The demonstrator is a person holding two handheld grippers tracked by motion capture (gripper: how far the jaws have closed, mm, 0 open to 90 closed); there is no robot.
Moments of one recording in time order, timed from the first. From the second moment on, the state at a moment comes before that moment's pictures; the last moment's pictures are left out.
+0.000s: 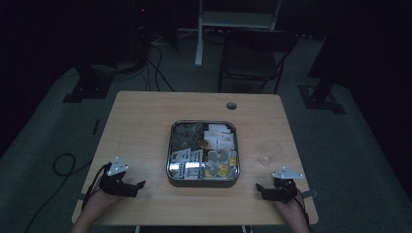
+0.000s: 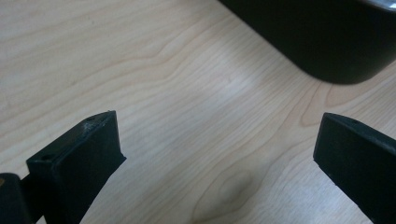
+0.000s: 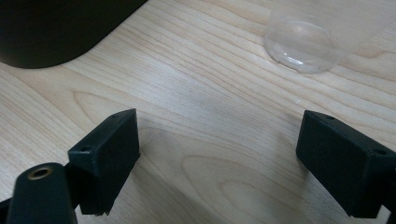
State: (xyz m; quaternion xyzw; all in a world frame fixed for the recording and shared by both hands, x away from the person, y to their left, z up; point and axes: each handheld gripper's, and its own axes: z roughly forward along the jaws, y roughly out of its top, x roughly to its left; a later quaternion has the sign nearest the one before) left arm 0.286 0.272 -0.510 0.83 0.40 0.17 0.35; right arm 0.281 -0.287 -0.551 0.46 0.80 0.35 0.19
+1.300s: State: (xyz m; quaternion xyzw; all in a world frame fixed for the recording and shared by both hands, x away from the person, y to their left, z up) left arm 0.318 0.219 -0.472 0.84 0.33 0.16 0.39; right arm 0.281 -0.287 -0.551 0.46 0.79 0.35 0.20
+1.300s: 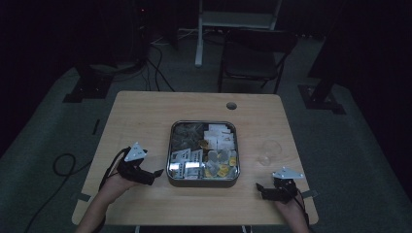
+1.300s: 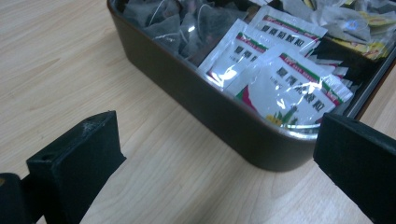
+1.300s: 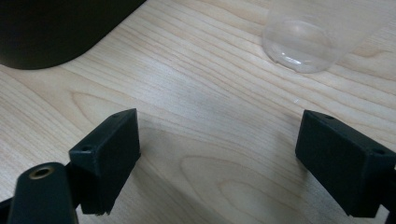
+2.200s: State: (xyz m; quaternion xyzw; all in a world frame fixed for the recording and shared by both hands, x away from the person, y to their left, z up) left arm 0.346 0.149 -0.465 0.86 0.27 0.14 0.42; right arm 0.281 -0.287 -0.551 0.46 0.79 0.35 0.20
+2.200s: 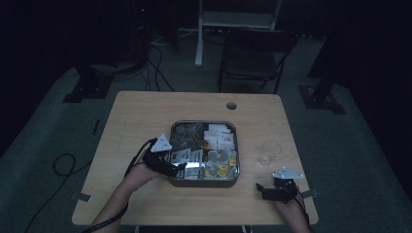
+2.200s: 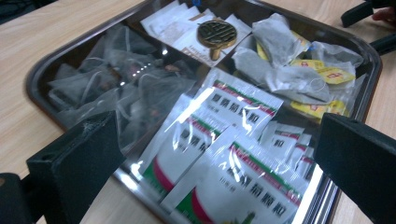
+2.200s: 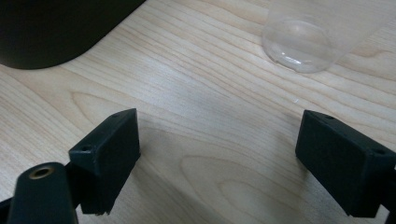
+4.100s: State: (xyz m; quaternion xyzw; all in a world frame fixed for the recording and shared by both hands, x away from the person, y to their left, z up) left arm 0.398 0.074 -0.478 0.86 0.27 0.13 0.42; right arm 0.280 -0.293 -0.550 0.47 0.78 0.35 0.21
